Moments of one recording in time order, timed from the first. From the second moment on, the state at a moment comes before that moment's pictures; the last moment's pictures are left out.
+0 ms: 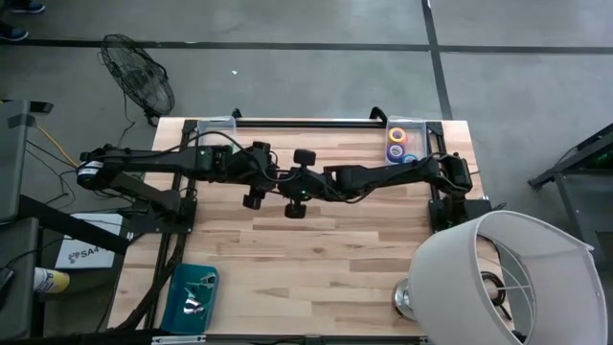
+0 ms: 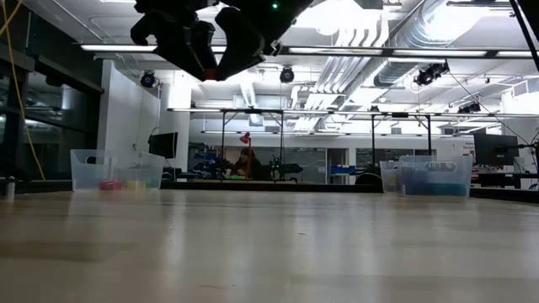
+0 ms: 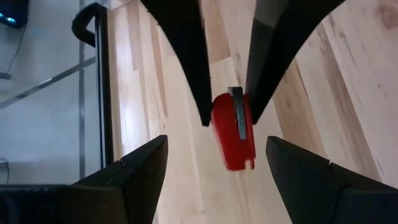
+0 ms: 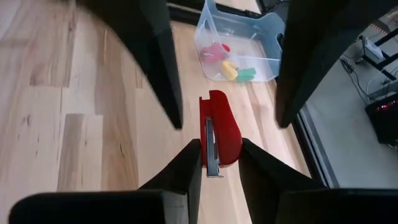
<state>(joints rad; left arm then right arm) 0.08 1.26 1.12 -0.68 -0.24 0.47 0.02 1.95 1.66 -0.39 0.42 -0.16</state>
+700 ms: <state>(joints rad) 0.08 1.26 1.12 -0.68 -0.25 0.47 0.02 1.95 1.66 -0.36 0.41 -0.13</state>
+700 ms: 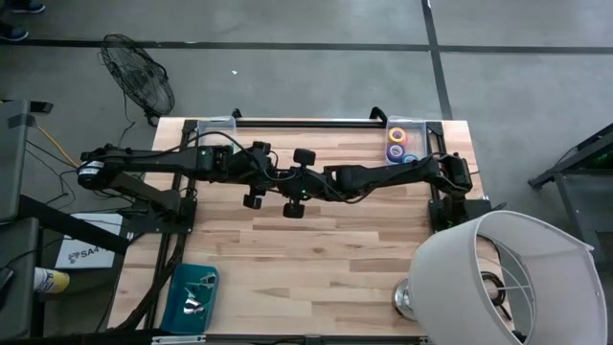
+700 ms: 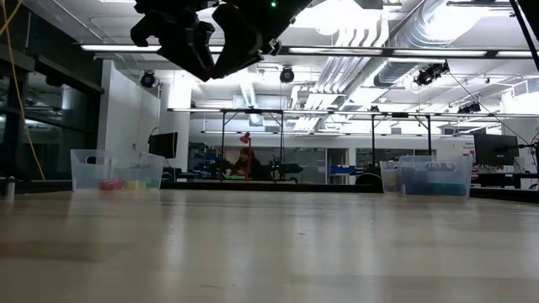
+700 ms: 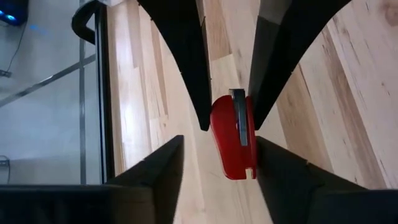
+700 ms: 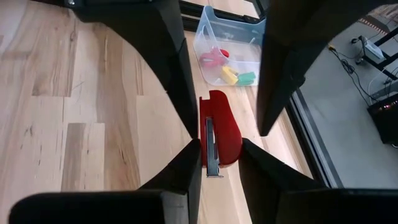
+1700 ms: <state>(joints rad) 0.08 1.26 1.12 -0.68 -0.22 0.50 0.02 1.95 1.66 -0.36 0.44 -0.13</state>
